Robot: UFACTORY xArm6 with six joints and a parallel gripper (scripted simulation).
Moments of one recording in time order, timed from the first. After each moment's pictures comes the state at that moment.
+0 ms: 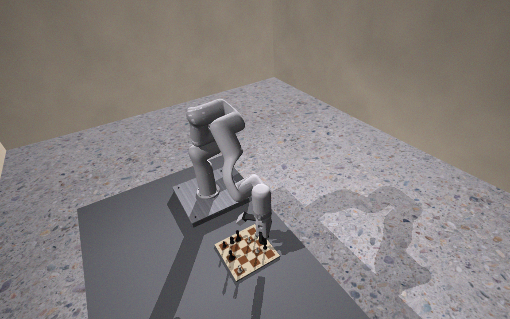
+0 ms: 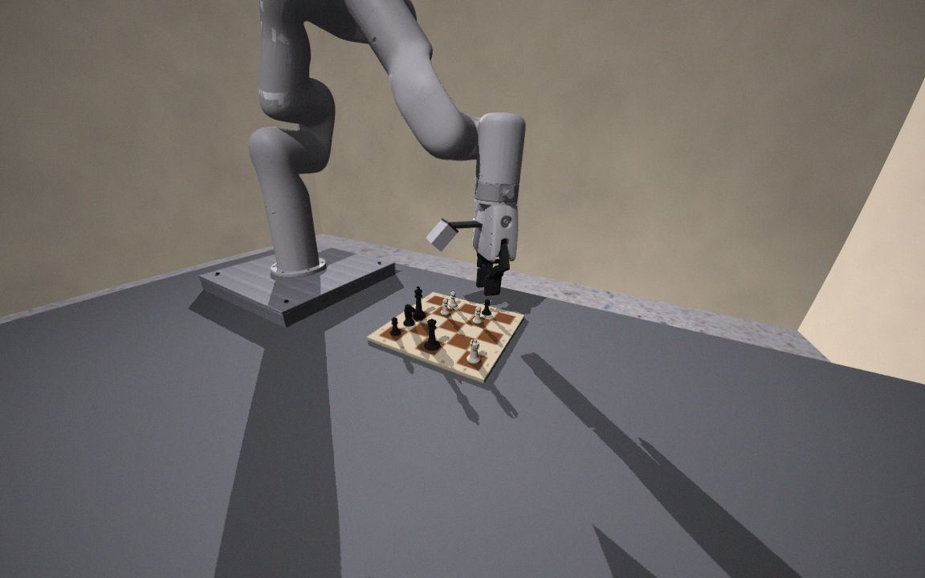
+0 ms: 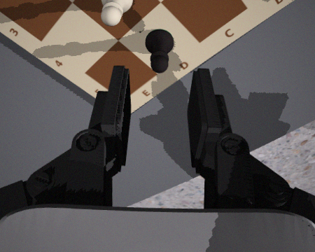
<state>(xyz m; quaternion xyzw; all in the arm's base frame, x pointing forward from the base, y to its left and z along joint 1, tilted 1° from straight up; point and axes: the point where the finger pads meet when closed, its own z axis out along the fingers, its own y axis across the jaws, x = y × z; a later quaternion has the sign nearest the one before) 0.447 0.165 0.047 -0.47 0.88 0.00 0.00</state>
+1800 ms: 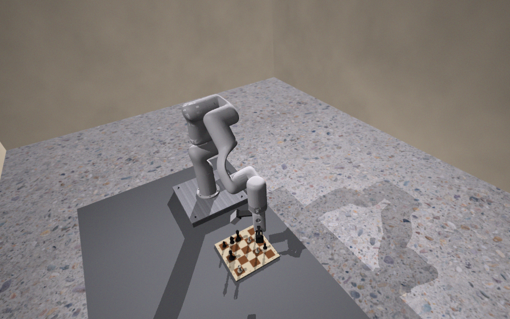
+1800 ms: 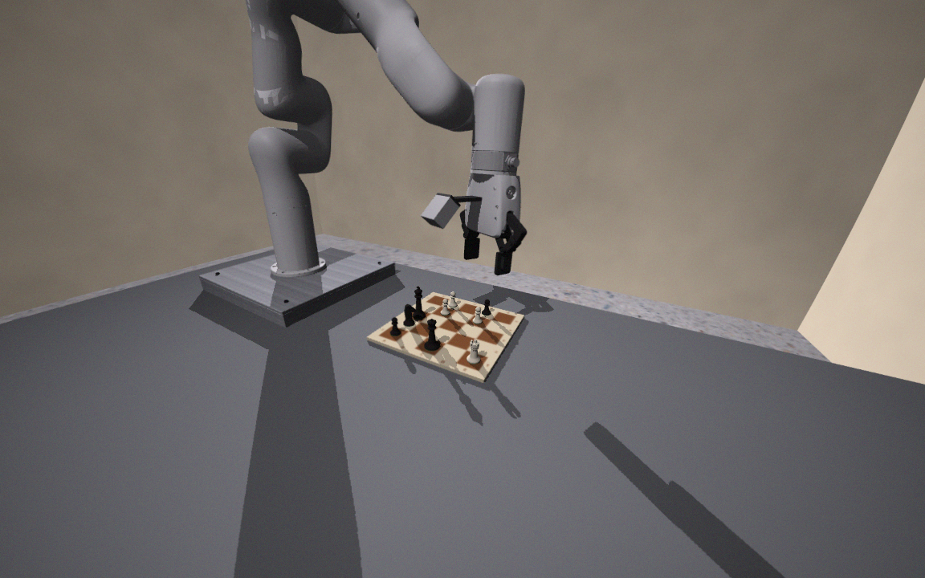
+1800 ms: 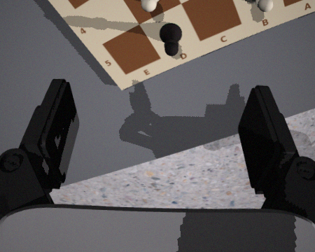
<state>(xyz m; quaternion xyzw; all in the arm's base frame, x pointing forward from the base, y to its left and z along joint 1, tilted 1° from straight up) 0.450 0.145 0.094 -0.58 0.81 -0.01 0.00</state>
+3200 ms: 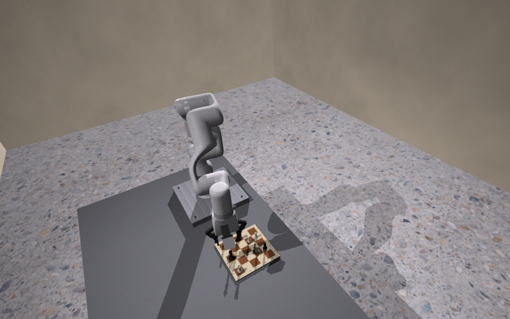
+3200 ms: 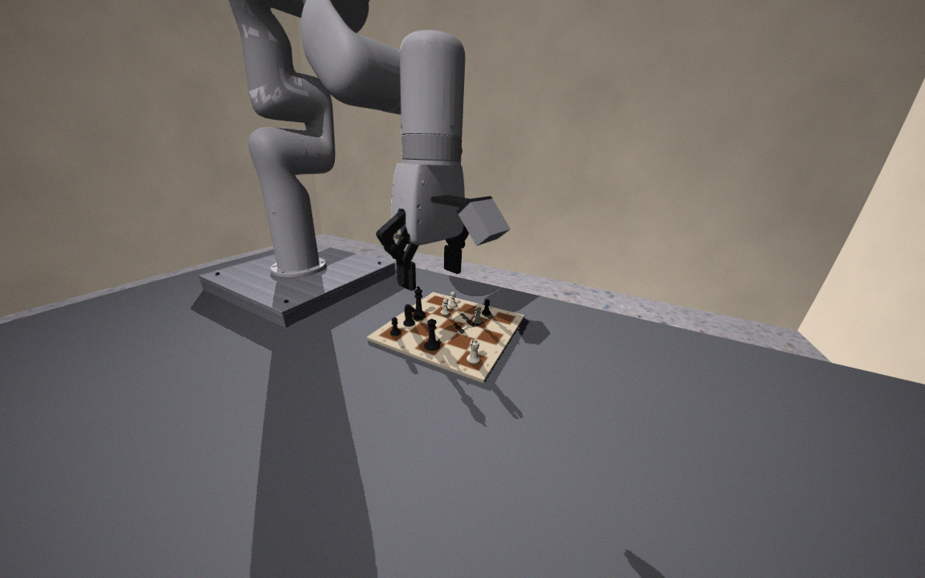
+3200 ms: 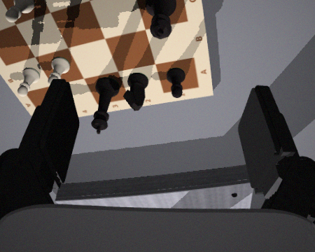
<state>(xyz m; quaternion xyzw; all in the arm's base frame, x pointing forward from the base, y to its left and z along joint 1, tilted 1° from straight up) 0.441 0.009 0.106 -1.00 0.03 0.00 0.00</state>
